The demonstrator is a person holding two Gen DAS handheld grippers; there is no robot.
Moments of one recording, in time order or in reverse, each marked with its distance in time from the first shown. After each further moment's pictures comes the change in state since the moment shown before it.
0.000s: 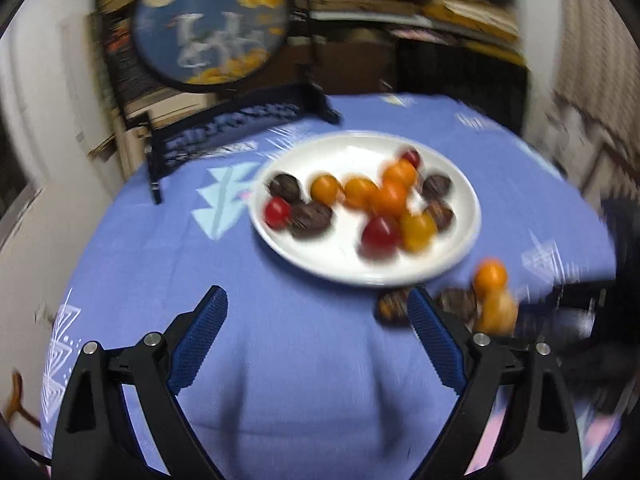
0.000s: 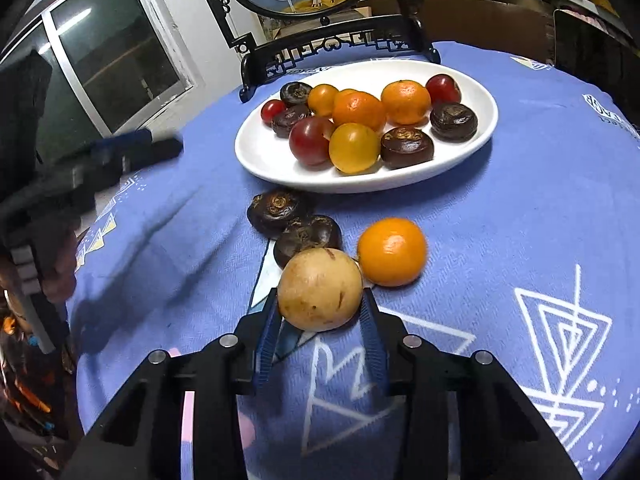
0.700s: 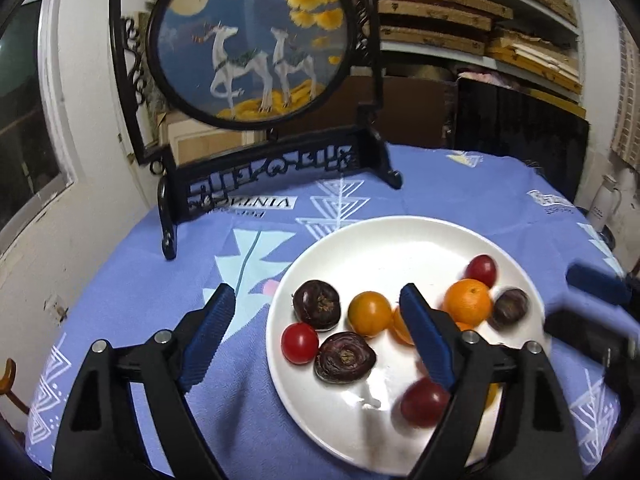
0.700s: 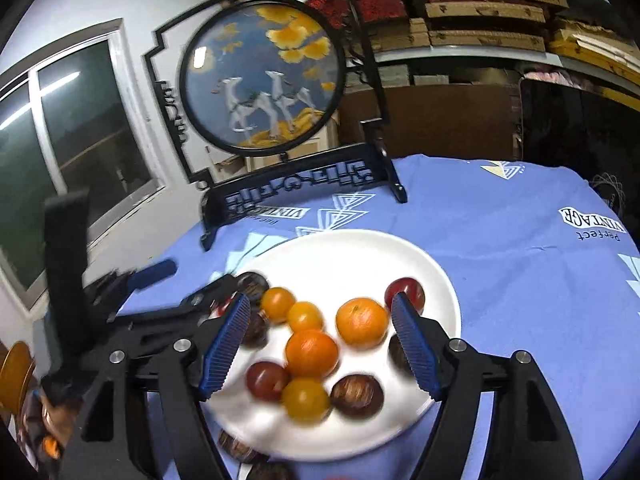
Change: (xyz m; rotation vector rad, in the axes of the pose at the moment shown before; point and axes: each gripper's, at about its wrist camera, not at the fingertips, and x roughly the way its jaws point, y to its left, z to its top) left arm 0.061 0.022 0.091 -0.198 -0.125 0.176; right arm -0.016 -0.017 0.117 0.017 -0.308 -0.087
